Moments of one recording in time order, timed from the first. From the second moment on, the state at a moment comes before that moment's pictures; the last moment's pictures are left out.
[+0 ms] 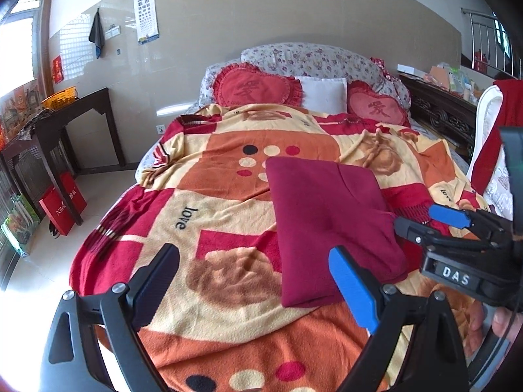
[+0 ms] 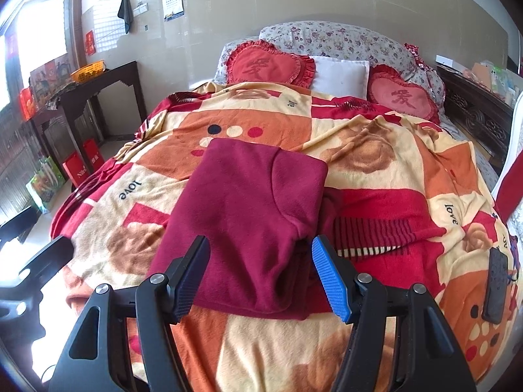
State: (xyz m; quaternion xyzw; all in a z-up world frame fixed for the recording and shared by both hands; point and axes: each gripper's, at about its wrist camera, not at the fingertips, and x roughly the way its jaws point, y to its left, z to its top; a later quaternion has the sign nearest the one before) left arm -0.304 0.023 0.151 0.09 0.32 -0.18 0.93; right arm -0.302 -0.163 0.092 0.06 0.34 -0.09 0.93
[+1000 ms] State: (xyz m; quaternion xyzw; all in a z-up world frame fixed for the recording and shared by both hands) left arm -0.202 -0.047 0.110 0.09 0.37 -0.21 0.90; right arm -0.240 -0.215 0.069 0.07 0.37 -0.10 0.92
